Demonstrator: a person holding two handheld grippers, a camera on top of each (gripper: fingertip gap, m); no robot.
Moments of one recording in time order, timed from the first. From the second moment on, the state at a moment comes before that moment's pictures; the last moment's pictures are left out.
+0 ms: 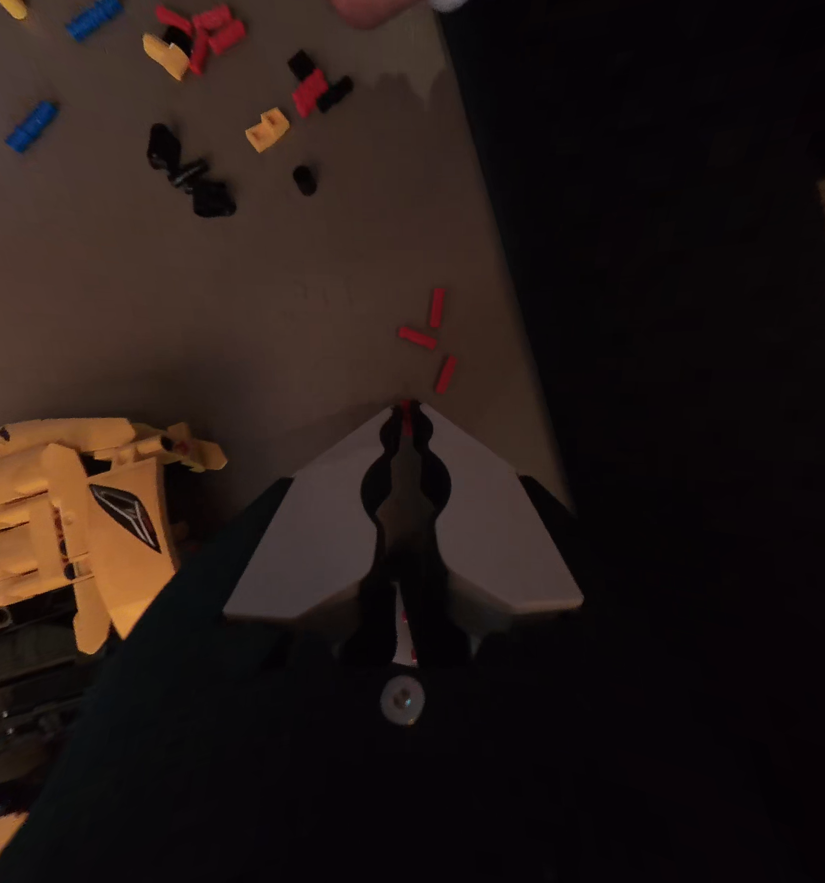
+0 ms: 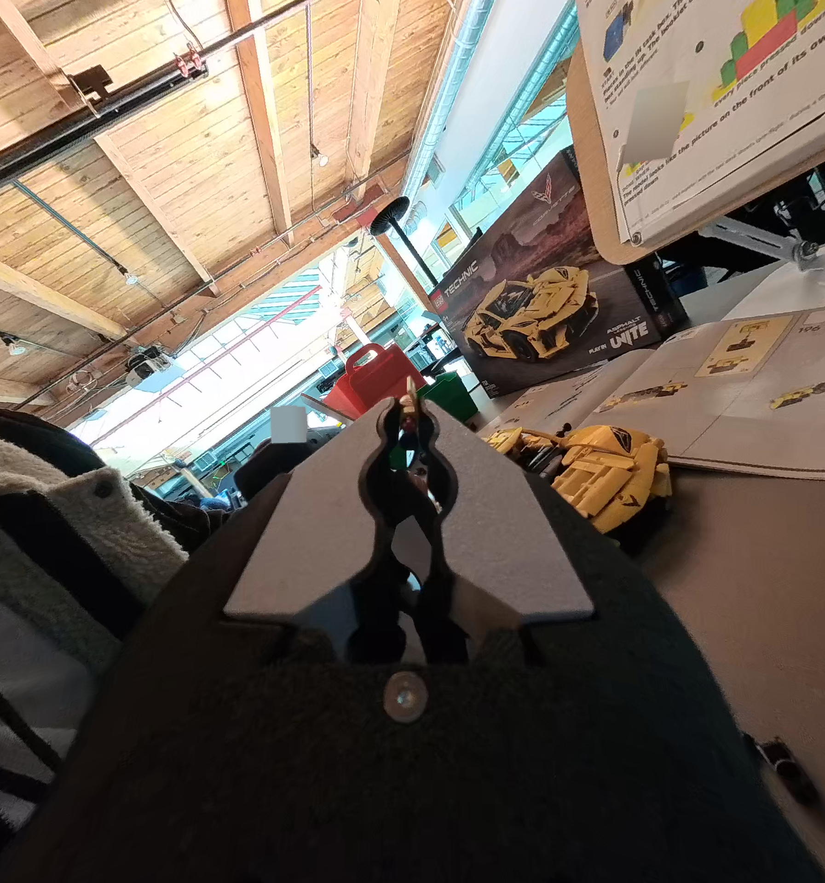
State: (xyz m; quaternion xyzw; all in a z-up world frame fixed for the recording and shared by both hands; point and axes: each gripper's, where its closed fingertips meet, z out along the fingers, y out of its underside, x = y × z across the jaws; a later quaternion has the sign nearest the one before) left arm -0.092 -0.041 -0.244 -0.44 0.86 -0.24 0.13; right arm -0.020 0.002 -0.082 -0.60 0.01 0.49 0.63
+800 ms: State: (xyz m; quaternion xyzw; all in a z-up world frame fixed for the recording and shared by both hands) left arm -0.099 0.000 -0.080 -0.48 0.46 -0.72 0.21; right arm -0.095 0.012 -0.078 -0.61 -0.06 0.54 0.57
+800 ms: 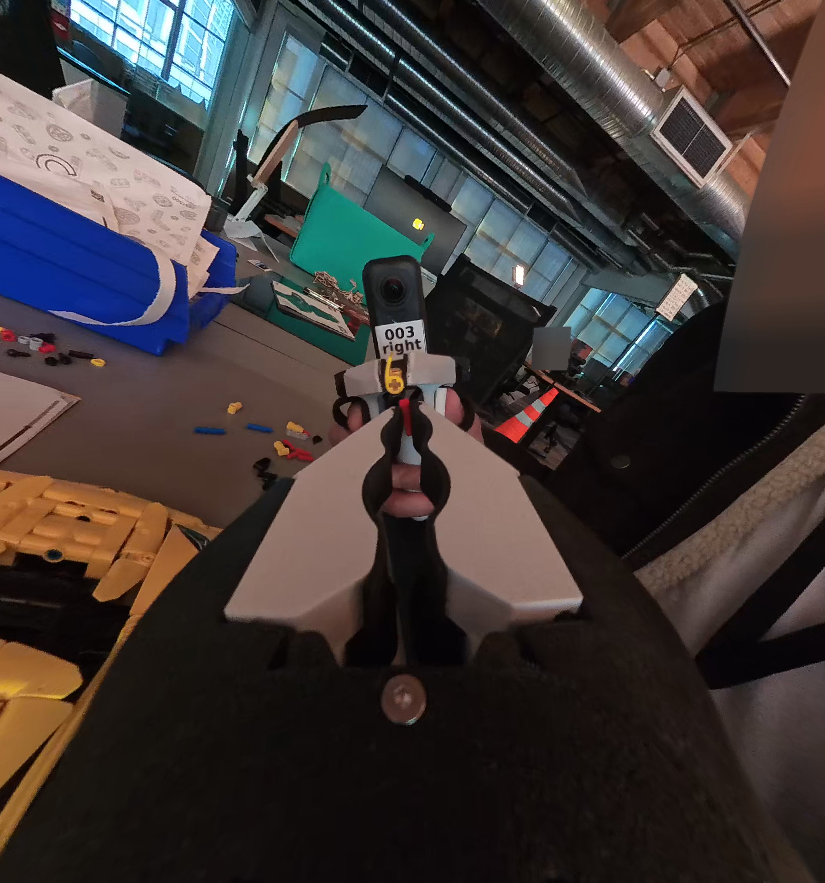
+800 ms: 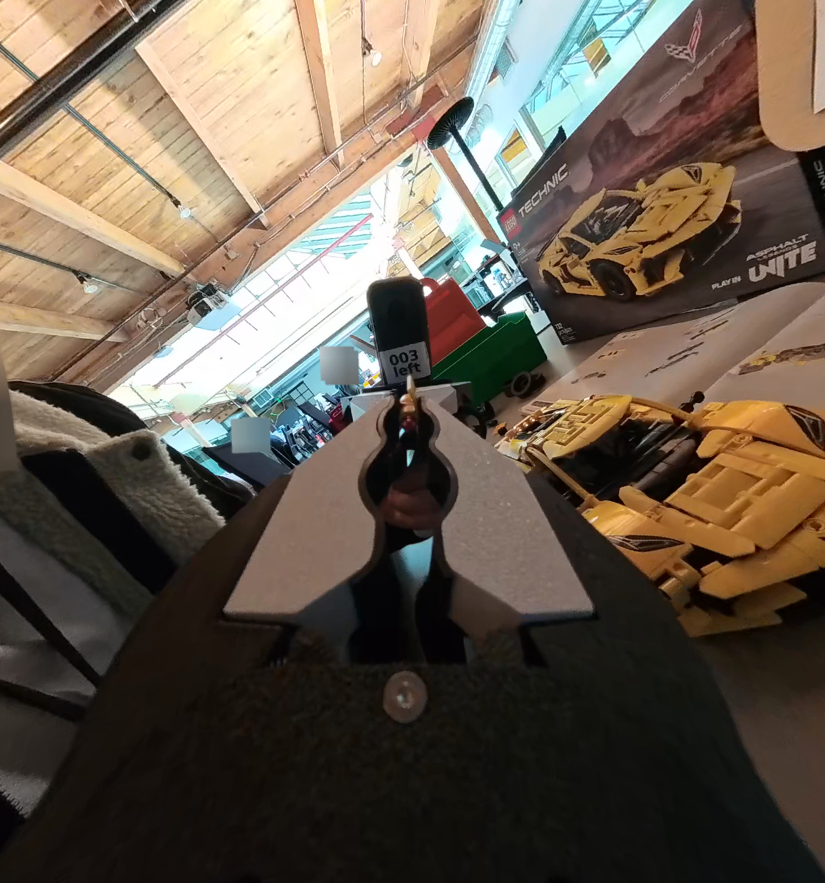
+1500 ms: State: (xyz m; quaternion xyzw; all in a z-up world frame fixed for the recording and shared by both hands) left arm -0.092 -0.021 -0.115 -0.50 0.54 -0.65 0.17; right arm -0.105 0.016 -0.116 -0.71 -0.14 0.42 0.55
